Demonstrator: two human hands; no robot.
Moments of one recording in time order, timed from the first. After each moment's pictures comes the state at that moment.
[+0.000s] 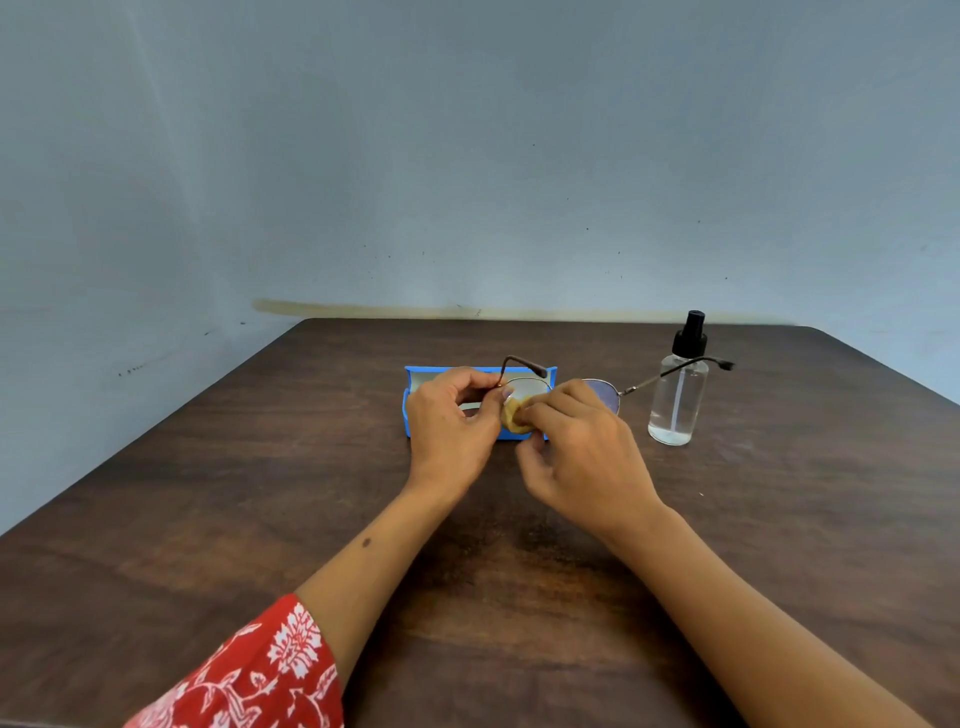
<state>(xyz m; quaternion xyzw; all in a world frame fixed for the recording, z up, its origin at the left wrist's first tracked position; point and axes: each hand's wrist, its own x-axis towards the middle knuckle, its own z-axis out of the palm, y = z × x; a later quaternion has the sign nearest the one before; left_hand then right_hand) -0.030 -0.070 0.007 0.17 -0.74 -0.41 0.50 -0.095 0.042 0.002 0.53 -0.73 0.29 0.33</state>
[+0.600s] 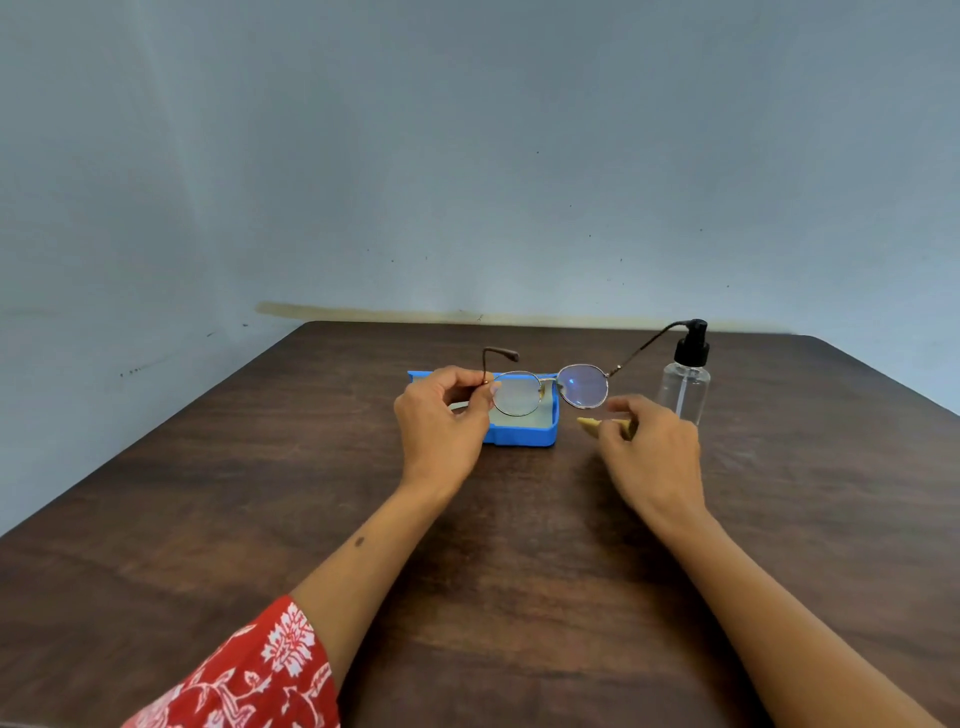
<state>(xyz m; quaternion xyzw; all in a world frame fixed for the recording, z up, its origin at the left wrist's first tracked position) -0.029 -0.078 0.009 0.22 -0.72 -0.42 0.50 -0.128 0.064 0.000 0.26 -0.85 0.44 0.17</state>
